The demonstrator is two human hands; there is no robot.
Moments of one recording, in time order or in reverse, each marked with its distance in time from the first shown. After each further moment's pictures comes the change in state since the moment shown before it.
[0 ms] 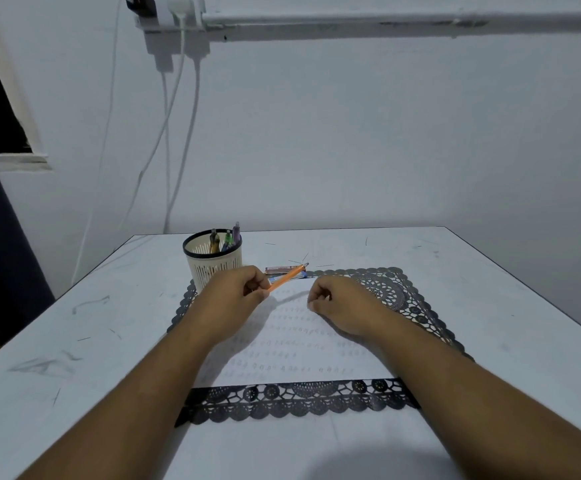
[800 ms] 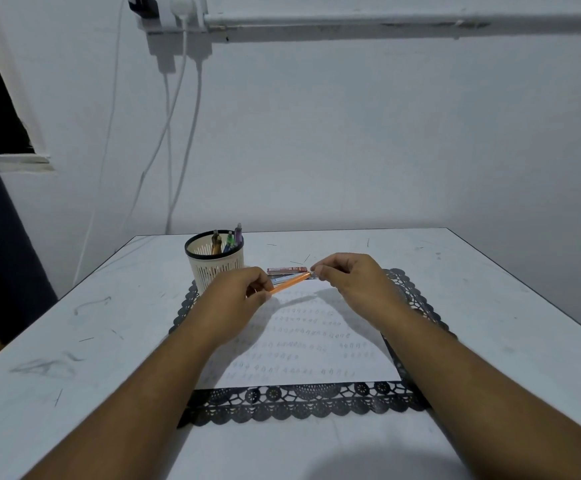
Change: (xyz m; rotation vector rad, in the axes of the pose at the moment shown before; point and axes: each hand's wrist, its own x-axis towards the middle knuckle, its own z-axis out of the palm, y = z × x) left_hand 0.000 0.006 -0.001 0.055 -0.017 0.032; right_hand -0.009 -0.022 -0.026 0.385 0.194 -0.071
